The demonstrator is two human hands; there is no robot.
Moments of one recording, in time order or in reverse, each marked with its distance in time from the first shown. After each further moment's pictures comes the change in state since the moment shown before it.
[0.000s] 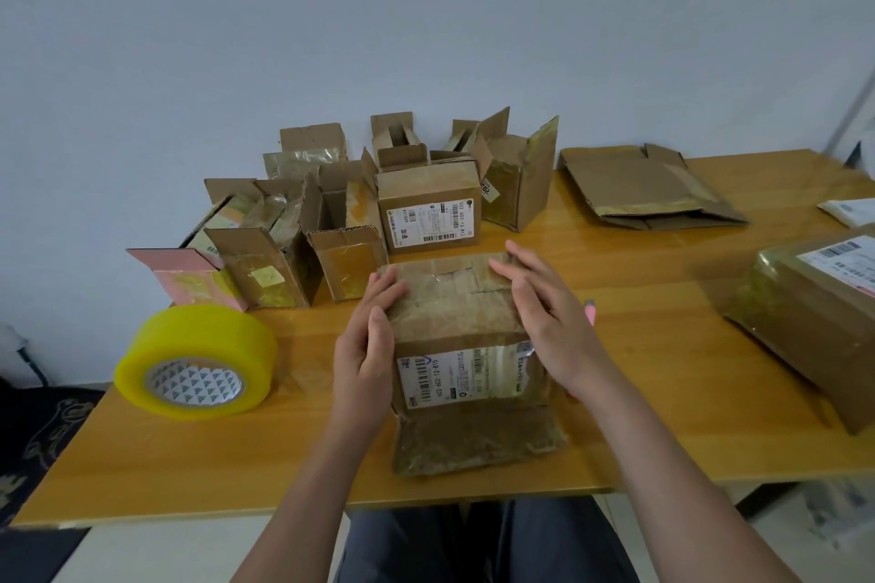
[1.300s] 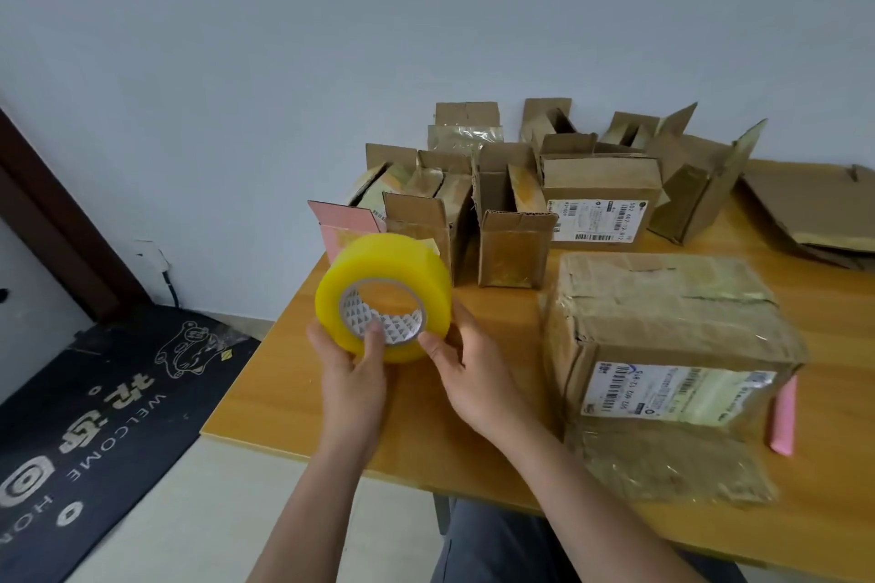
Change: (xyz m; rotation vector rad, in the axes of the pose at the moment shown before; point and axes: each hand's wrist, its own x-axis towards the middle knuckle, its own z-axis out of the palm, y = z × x) left_hand -0.020 -0.014 -0.142 -0.062 0.506 -0.460; right_hand 0.005 -0.071 0.218 0.200 -0.307 -0.037
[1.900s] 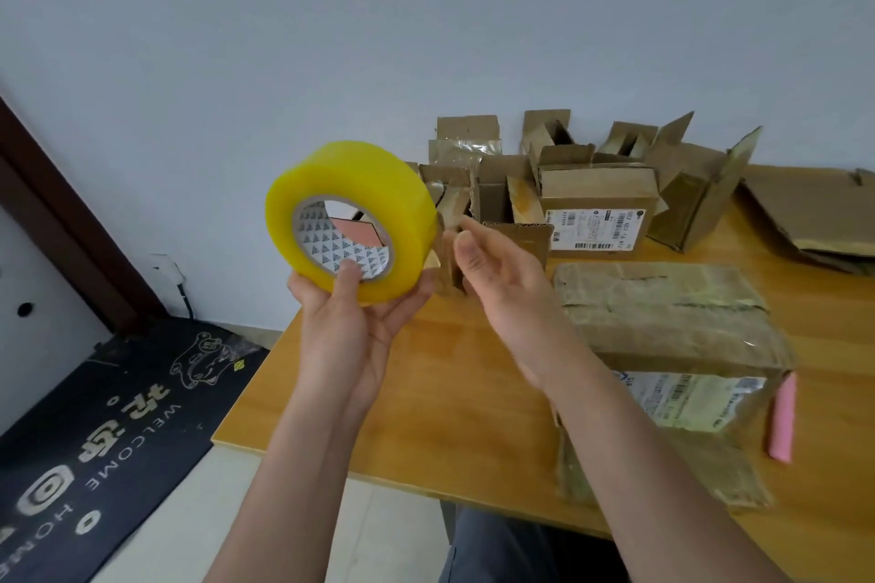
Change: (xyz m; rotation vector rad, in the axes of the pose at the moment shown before) left_hand -0.010 0.097 0.015 -0.623 -0.157 -0.010; right_hand 0.008 -0.076 -0.064 0.375 -0.002 -0.076
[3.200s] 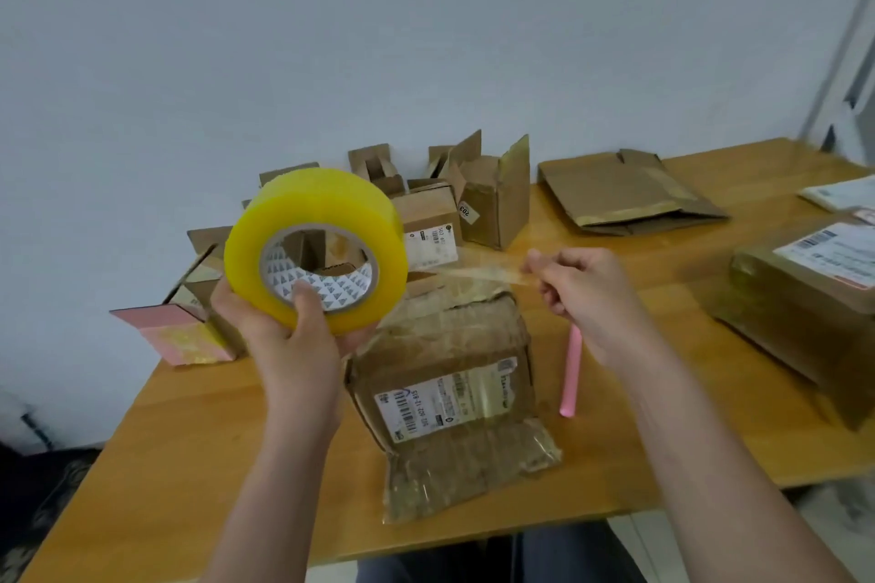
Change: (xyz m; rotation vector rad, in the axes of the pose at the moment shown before) left_hand -0.040 -0.080 0.110 0.434 -0.064 0.264; right_hand -0.081 -0.011 -0.214 -0.119 0.628 0.201
